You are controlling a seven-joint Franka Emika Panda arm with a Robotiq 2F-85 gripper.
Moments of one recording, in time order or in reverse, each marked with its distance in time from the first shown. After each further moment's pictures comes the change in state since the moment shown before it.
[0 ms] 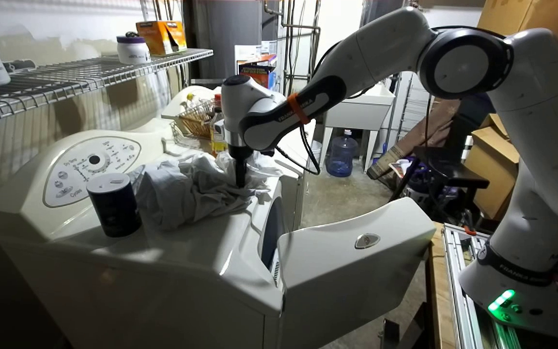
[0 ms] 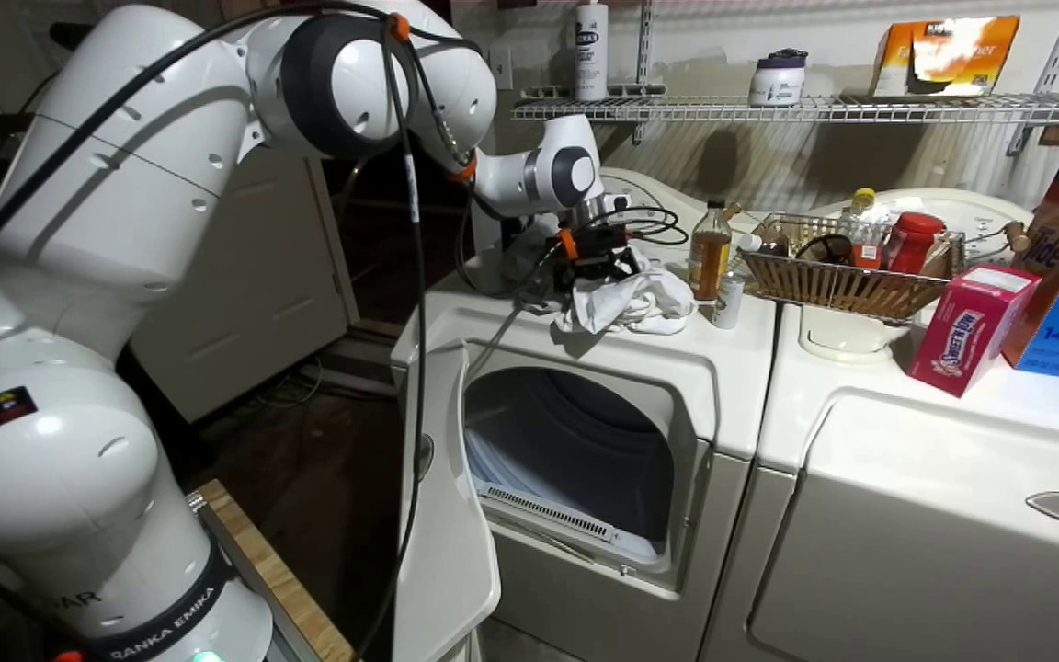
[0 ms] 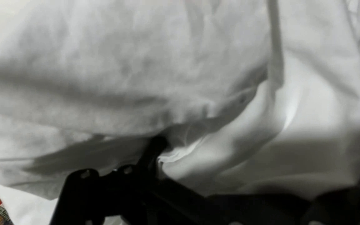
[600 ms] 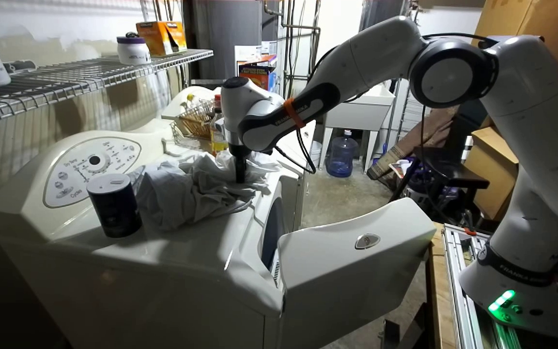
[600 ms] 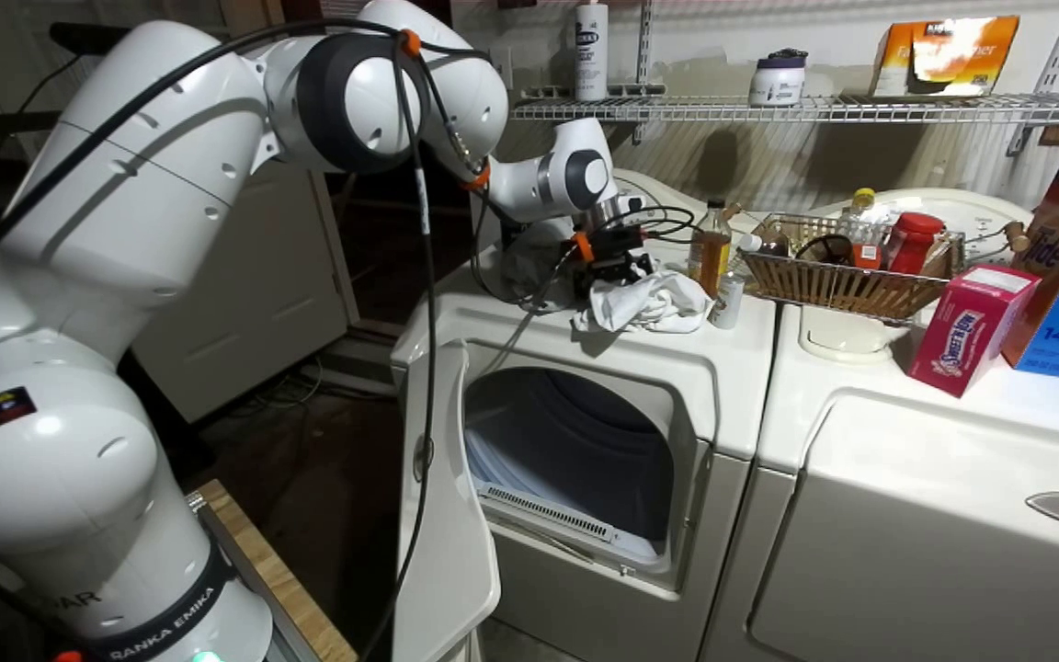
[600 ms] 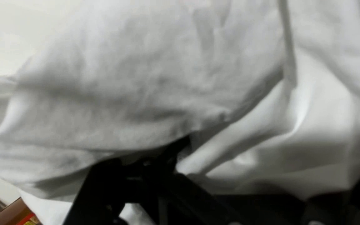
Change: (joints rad) arm -0.003 0.053 -0.035 0.075 -0.030 -0.003 0.009
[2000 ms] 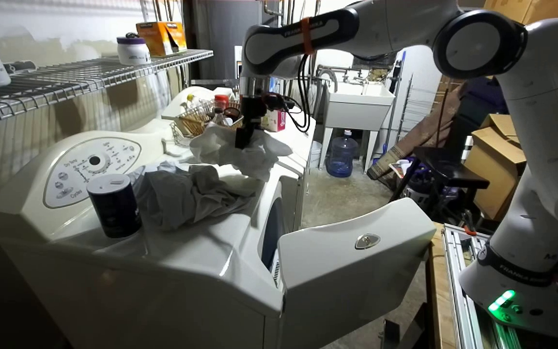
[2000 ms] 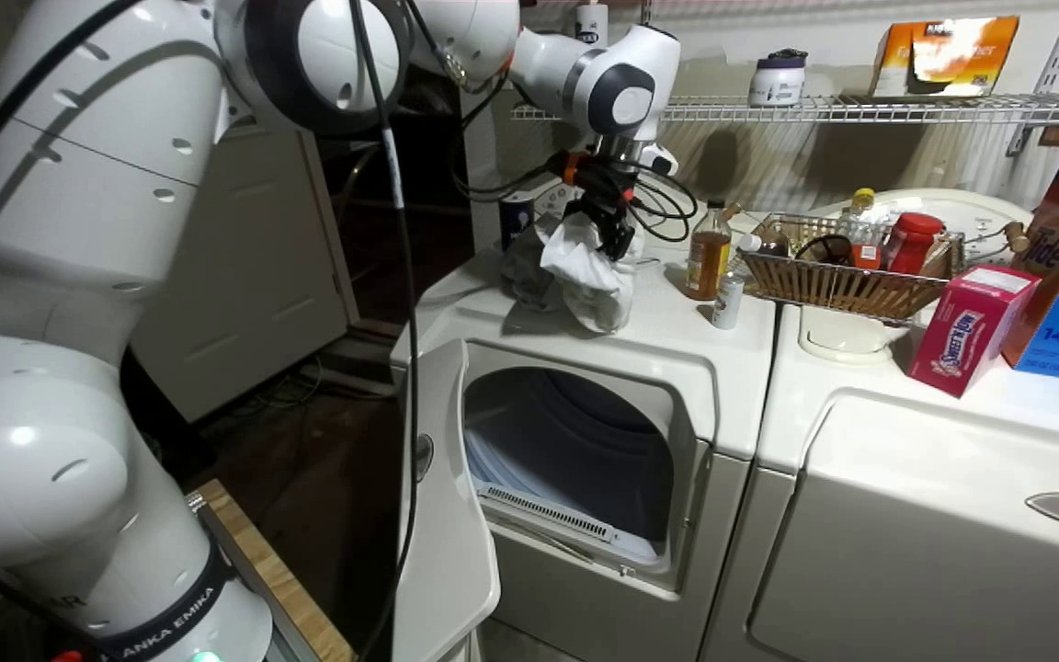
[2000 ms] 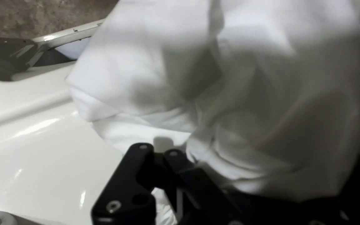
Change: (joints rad) arm -0.167 -0.169 0.098 0.056 0.529 -0.401 0.163
